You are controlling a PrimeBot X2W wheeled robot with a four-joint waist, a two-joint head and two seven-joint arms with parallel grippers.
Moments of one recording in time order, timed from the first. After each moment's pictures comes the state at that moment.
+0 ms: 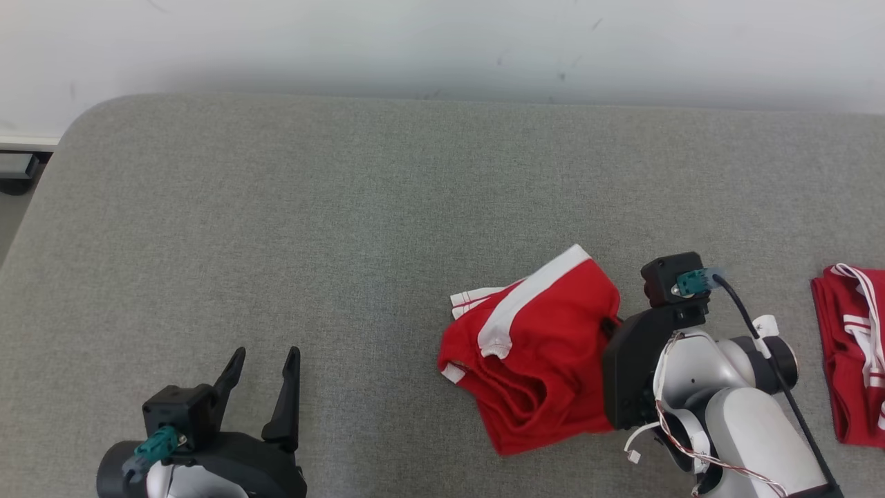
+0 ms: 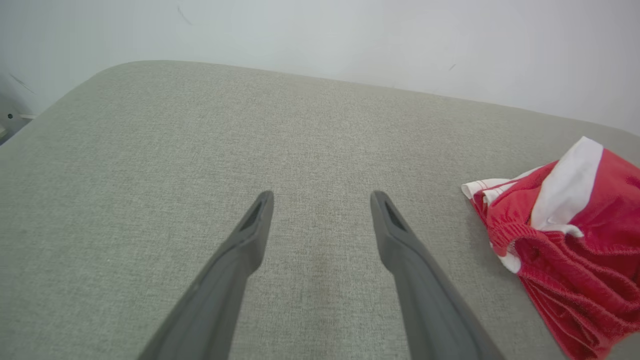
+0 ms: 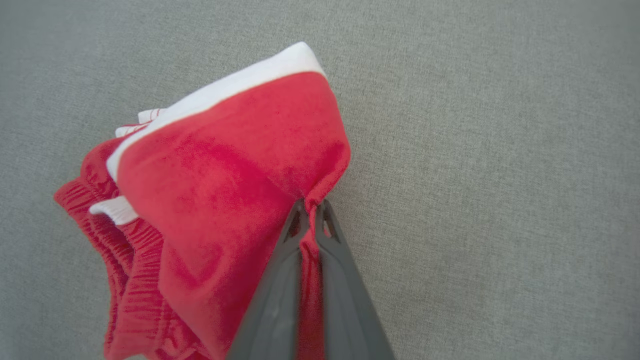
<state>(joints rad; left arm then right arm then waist) -0.10 0.15 -0.28 0.08 -0.26 0.09 0.04 -0.27 -0.07 0.19 0.05 0.21 -0.12 0.77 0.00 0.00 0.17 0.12</state>
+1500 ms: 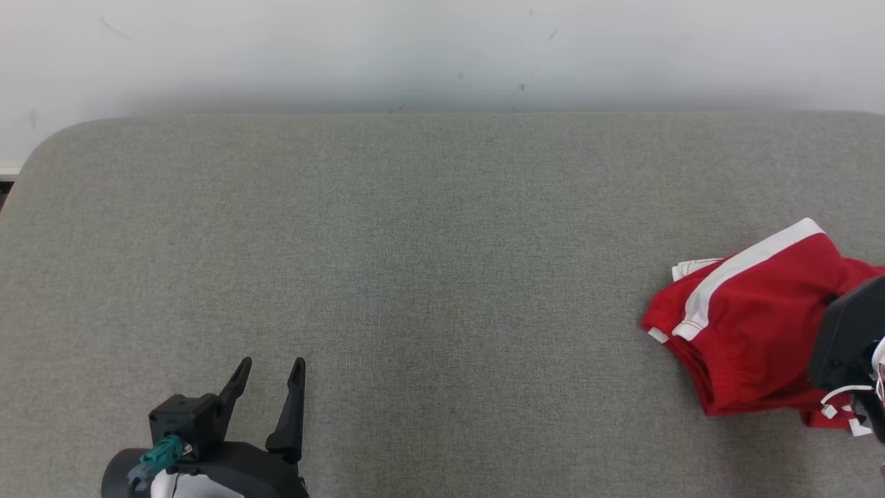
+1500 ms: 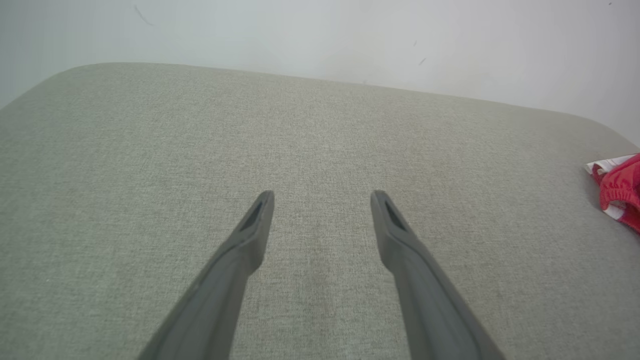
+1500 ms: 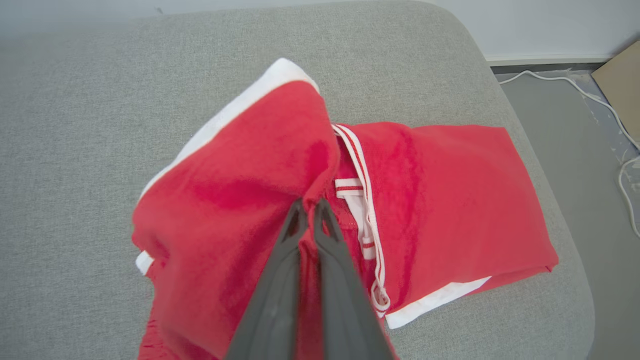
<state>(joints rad) -0.09 0.15 -0.30 0.10 -0.27 0.08 0.03 -0.20 -0.24 -0.22 -0.11 0.20 -0.12 0.90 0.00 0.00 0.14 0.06</state>
